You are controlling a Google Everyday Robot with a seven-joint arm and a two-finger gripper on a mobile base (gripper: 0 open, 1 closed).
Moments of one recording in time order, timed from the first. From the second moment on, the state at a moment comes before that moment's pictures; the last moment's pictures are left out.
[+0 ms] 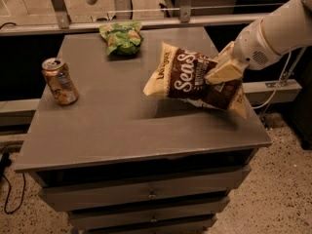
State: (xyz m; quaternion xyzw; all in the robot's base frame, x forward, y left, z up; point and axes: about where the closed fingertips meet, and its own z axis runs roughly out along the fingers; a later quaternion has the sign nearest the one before) arm 0.565 -0.164 0.922 -0.56 0.75 0.11 0.33
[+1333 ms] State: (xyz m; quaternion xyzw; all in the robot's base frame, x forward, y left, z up) arm 0.701 -0.169 0.953 -0.58 0.70 -0.05 0.42
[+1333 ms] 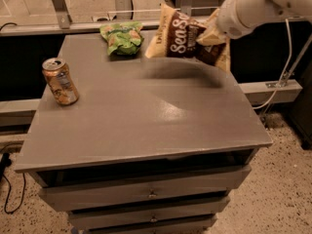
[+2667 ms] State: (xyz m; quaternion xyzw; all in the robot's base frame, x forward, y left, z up) arm 0.827 -0.127 0.927 -0.60 0.68 -0.07 0.42
